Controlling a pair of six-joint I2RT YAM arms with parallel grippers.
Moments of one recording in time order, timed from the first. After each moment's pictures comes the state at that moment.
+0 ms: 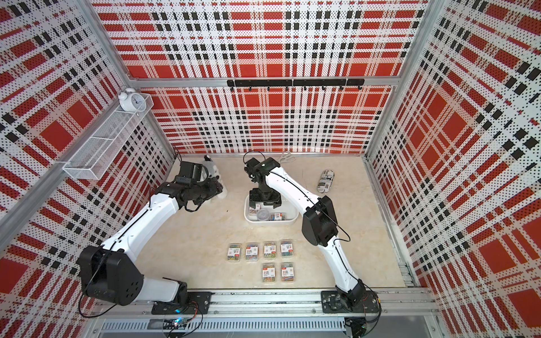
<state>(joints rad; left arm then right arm) -0.22 1.41 1.20 -0.66 0.03 -0.66 0.73 2.28 2.28 -1.46 -0.07 0.66</state>
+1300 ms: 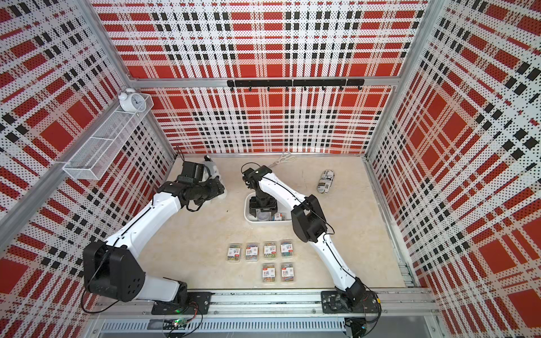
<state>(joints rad) -0.22 1.44 1.20 -0.66 0.02 -0.62 0.74 2.48 2.34 -1.46 -0.10 0.65</state>
